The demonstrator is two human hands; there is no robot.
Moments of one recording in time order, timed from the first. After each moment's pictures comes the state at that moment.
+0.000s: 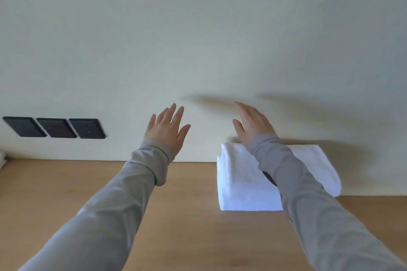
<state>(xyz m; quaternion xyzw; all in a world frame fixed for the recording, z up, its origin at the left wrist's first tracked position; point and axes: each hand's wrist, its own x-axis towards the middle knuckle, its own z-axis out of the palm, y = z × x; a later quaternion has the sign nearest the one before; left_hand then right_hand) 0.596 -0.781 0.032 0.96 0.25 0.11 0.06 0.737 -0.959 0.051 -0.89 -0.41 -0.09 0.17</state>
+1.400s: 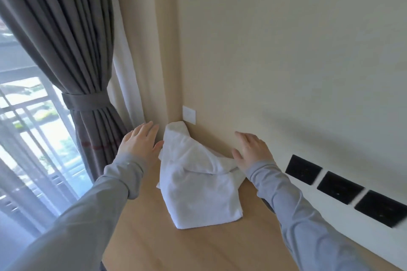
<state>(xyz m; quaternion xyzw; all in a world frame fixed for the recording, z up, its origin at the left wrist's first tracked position) -0.036 -0.288 0.067 0.79 0.59 0.13 -0.07 0.245 -0.350 0.046 -0.70 -0.69 -0.05 0.17</state>
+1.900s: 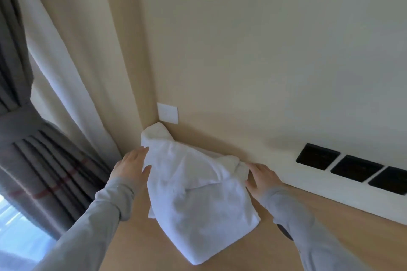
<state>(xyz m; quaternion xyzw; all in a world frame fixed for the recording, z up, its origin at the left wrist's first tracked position) -0.050 -0.111 -0.054 0.85 0.52 0.05 0.09 0.244 -0.299 -0.068 -0.84 -0.53 0.12 0.06</state>
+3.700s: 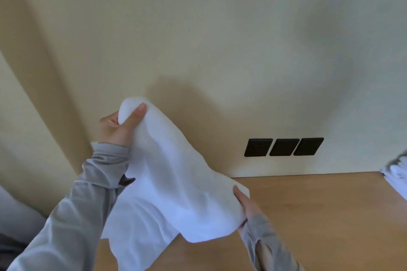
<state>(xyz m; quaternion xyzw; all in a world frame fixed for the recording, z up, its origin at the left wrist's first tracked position) 0.075 -0.082 0.096 0.61 0.27 0.42 0.62 0.166 -0.339 -0.053 -0.62 0.12 0.37 0.68</state>
